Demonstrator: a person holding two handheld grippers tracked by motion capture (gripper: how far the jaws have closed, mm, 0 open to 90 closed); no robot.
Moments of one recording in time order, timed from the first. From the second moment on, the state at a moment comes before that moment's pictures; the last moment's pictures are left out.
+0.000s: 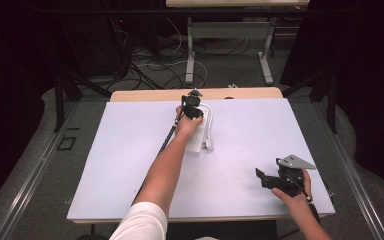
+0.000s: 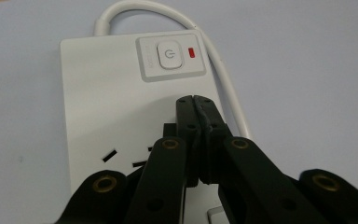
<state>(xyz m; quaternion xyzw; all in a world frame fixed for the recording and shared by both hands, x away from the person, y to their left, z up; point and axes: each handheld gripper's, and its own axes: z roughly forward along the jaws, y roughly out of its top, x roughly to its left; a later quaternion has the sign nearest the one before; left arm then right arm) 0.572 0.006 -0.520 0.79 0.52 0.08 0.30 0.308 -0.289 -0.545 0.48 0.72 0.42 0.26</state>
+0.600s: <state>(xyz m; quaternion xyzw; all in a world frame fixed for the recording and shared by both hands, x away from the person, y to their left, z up) 0.567 0.005 -0.509 0.80 0.52 0.09 0.30 0.309 -0.290 -0.546 0.49 0.72 0.42 0.26</state>
